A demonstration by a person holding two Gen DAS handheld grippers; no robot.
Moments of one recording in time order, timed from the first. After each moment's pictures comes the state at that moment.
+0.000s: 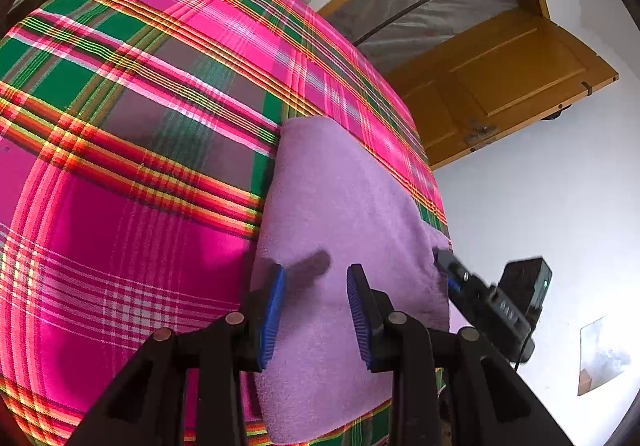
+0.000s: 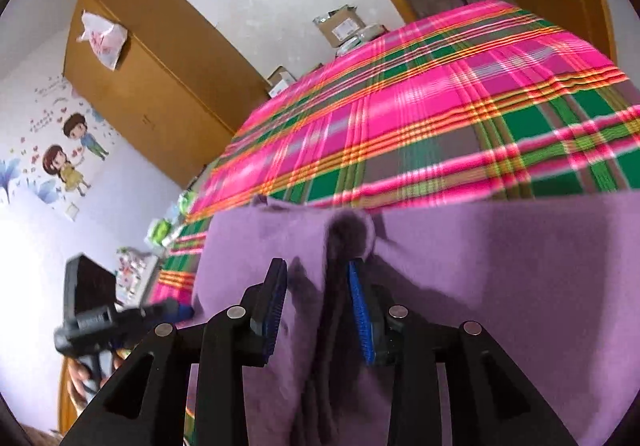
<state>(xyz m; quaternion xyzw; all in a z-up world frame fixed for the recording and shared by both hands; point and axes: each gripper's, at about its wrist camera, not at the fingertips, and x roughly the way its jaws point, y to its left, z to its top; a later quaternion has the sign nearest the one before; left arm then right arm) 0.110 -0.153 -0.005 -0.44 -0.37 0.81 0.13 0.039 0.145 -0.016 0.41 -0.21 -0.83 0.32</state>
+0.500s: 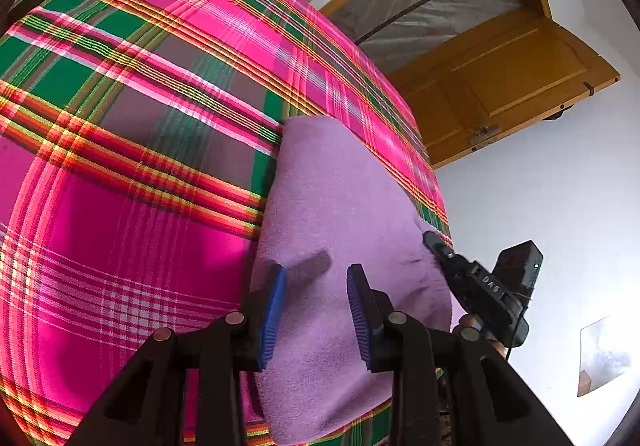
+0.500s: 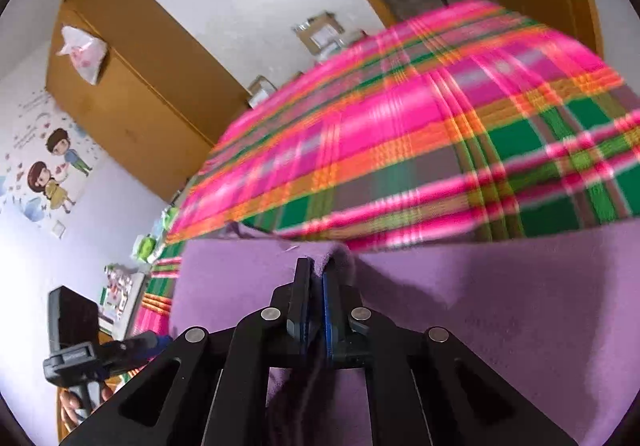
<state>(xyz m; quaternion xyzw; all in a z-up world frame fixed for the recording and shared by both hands) 0.113 -0.152 -0.004 -0.45 -0.37 0.81 0.13 0.014 0.145 -0.024 0.42 -0.20 -0.84 0.28</state>
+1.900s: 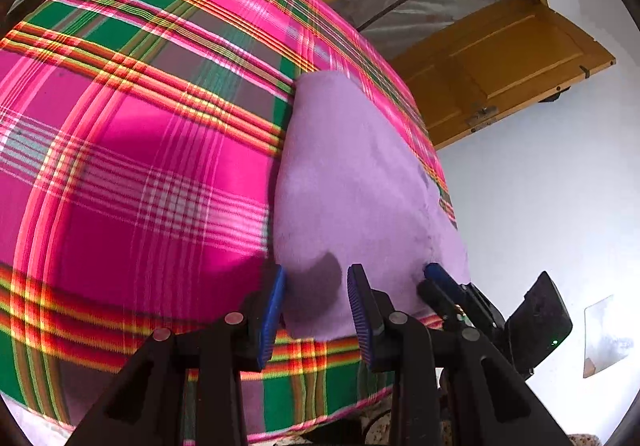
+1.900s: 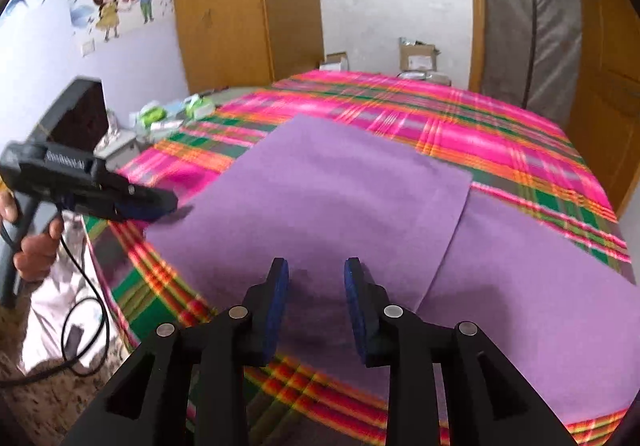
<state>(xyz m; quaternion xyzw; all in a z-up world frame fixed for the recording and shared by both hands) 0.175 -0.152 -0.009 -0.46 -0.35 0.80 0.13 0.160 0.100 -0.012 0.33 0.10 -0.87 0.35</state>
